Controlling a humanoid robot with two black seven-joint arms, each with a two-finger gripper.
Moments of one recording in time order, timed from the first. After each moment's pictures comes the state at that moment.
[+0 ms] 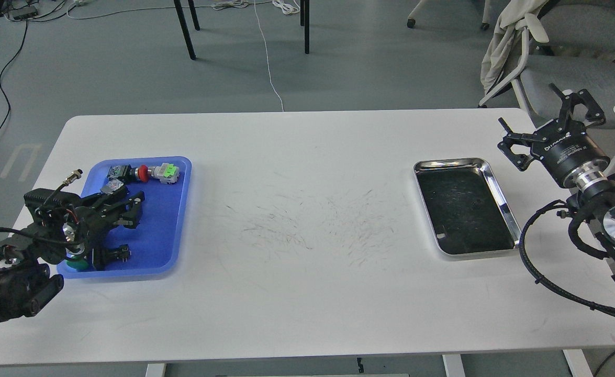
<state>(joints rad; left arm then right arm) -0.66 0.41 -0.20 -0.34 1.48 0.32 -0.49 0.49 -0.50 1.08 0.86 0.15 0.41 0.01</state>
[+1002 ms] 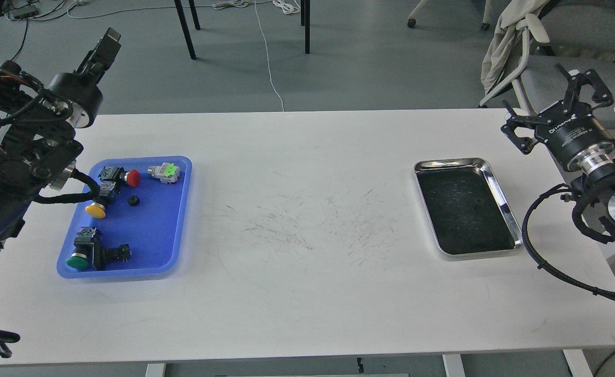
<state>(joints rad) -1.04 0.31 -0.21 -0.34 0.54 0.17 -0.45 0.56 -0.51 1.06 0.86 0.14 0.41 0.01</state>
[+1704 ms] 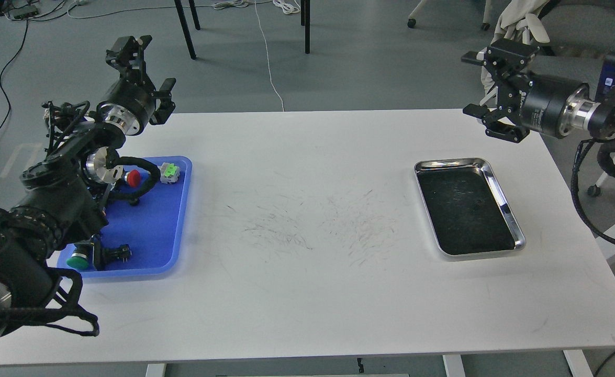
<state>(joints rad) -1.01 0.12 -0.60 -0.12 0.10 -0.41 -0.33 1.03 -0.88 0.36 1.23 -0.40 0.39 -0.10</state>
